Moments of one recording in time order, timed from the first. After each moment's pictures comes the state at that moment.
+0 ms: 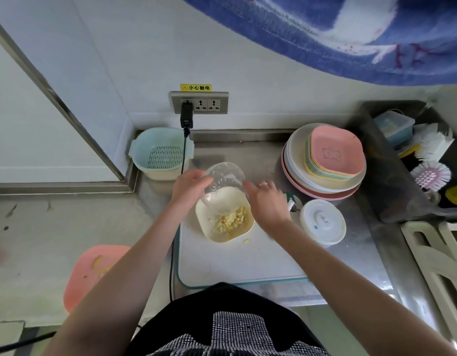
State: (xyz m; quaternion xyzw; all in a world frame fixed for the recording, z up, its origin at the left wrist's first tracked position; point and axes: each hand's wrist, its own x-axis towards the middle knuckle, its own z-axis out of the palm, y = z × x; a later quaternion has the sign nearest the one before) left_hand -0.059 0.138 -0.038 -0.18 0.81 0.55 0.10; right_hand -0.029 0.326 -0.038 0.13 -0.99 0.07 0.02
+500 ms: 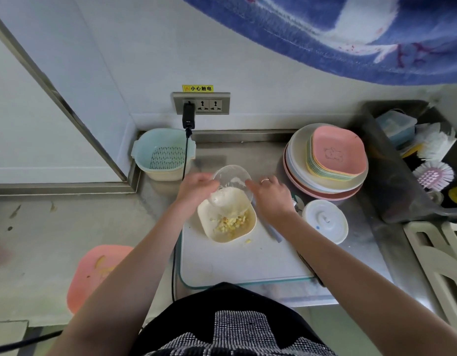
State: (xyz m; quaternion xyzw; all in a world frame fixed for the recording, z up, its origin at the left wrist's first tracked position) left_hand -0.063 0.142 -0.046 -0.17 0.79 0.57 0.13; right_hand -0.042 0.334 -0.038 0.15 -0.99 0.02 -0.01
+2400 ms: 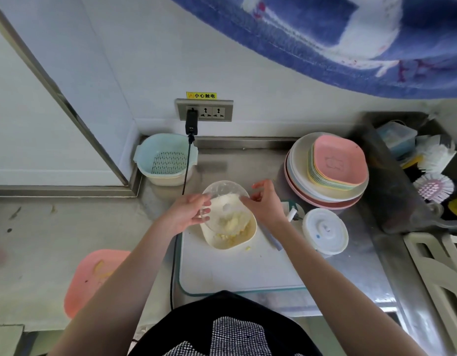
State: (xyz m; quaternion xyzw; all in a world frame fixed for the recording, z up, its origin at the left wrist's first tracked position) left_hand -0.052 0.120 -0.071 -0.26 0.65 0.67 0.26; right_hand -0.040 0.318 -0.035 -0.11 -0.84 0.52 -0.09
